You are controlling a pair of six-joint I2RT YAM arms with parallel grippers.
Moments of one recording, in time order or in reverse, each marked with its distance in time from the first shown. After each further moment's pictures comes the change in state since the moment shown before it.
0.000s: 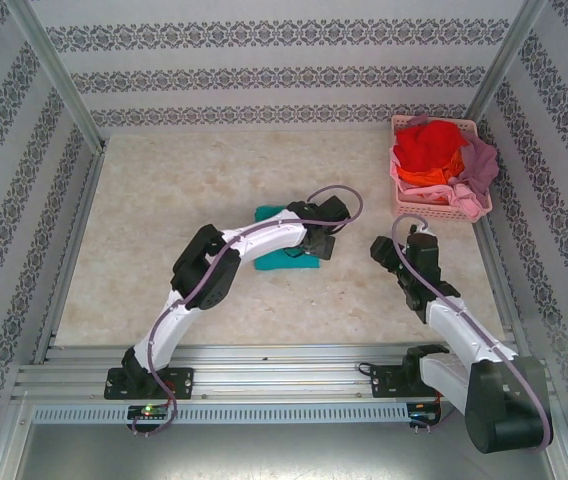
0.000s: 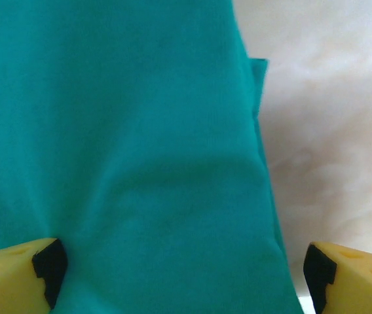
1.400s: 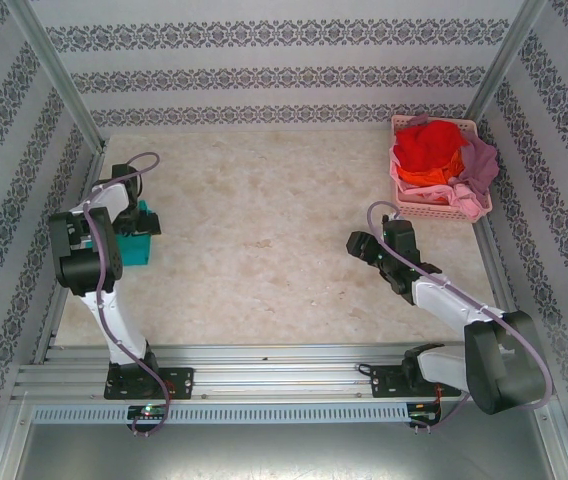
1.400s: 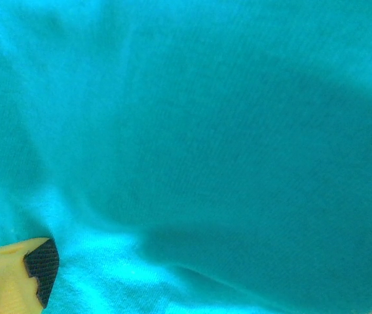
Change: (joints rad) left arm 1.058 -0.339 -0.524 0.088 0.072 0.479; right arm 0.149 0.214 0.133 0.019 -0.039 0.006
